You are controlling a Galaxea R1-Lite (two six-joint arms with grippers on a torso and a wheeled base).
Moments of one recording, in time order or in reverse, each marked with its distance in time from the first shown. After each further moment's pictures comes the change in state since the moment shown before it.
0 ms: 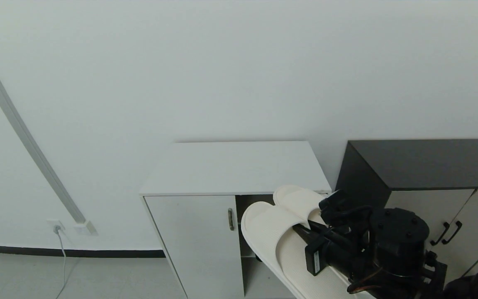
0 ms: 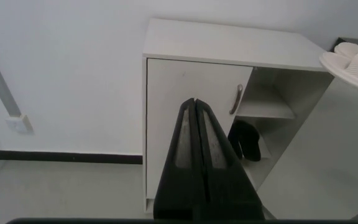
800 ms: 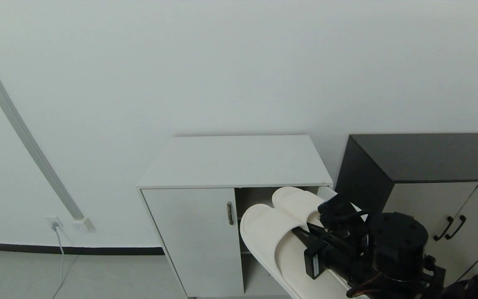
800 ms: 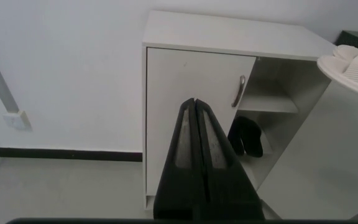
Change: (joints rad) left arm 0.000 0.000 0.000 -0.001 0.000 -0.001; right arm 0.019 0.019 0.018 -0.041 0.000 -0.003
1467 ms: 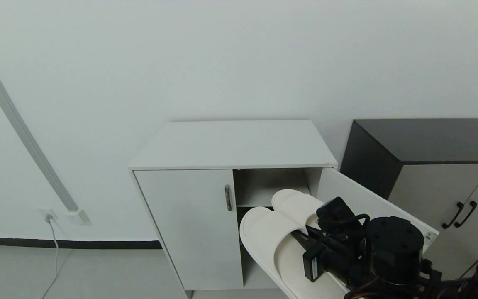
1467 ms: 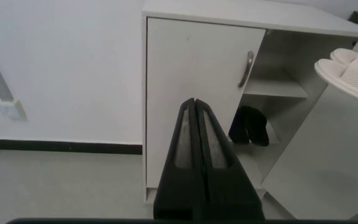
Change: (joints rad) left arm 0.000 0.000 0.000 0.000 0.000 0.000; right arm 0.004 0.030 0.013 -0.038 0.000 0.000
